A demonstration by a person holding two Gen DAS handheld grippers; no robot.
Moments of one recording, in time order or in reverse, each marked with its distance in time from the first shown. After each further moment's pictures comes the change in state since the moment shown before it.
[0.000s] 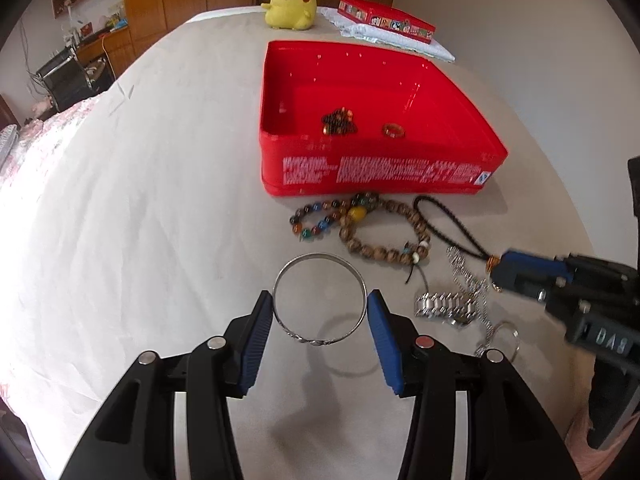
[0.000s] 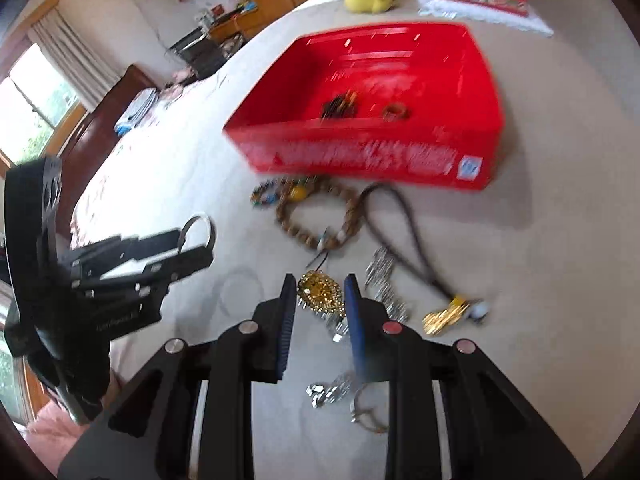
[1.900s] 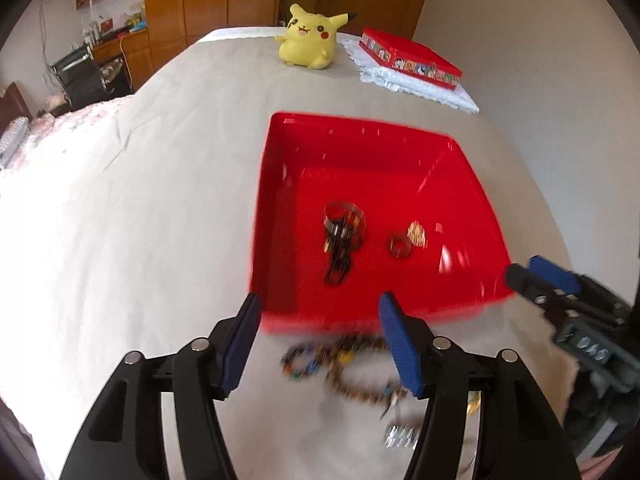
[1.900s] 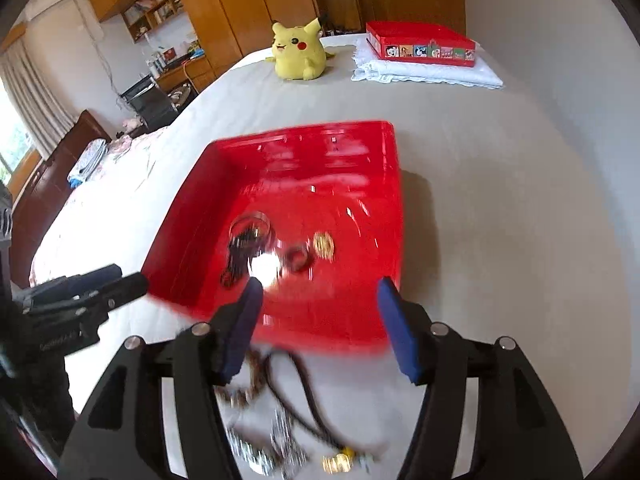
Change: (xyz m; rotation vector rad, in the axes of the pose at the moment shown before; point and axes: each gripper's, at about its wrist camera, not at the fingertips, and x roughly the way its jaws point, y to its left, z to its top) left arm 0.011 -0.002 0.100 -0.077 -0.057 0.028; right arm 0.007 -0.026 0.082 0.053 -0.122 -0.163
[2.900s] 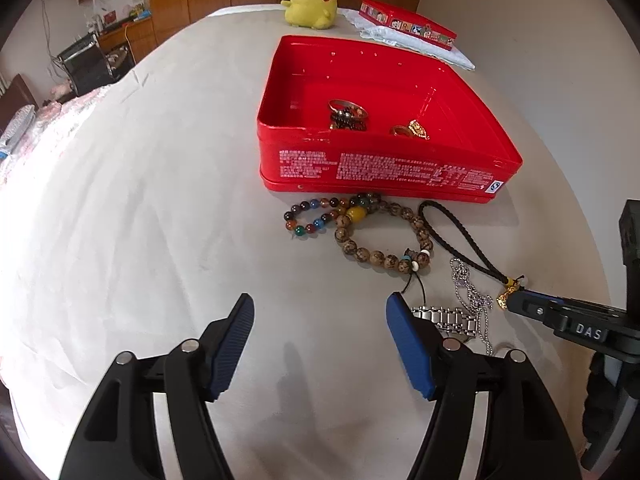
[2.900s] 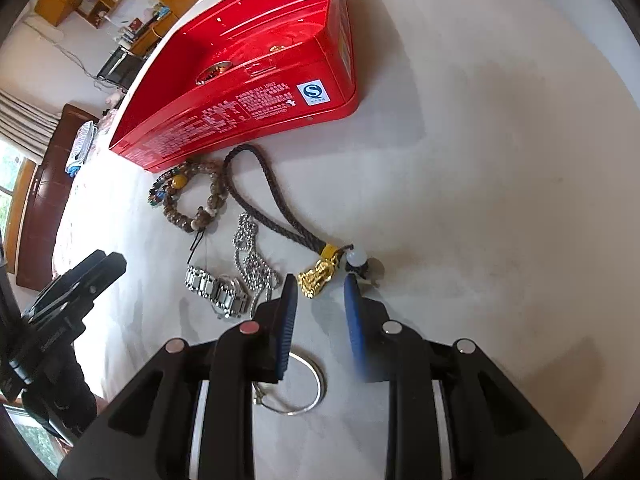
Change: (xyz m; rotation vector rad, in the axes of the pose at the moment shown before) left arm 0.004 -0.004 -0.106 0.000 0.046 0.019; right arm 0.026 -0.026 -0.111 0.195 0.277 0.063
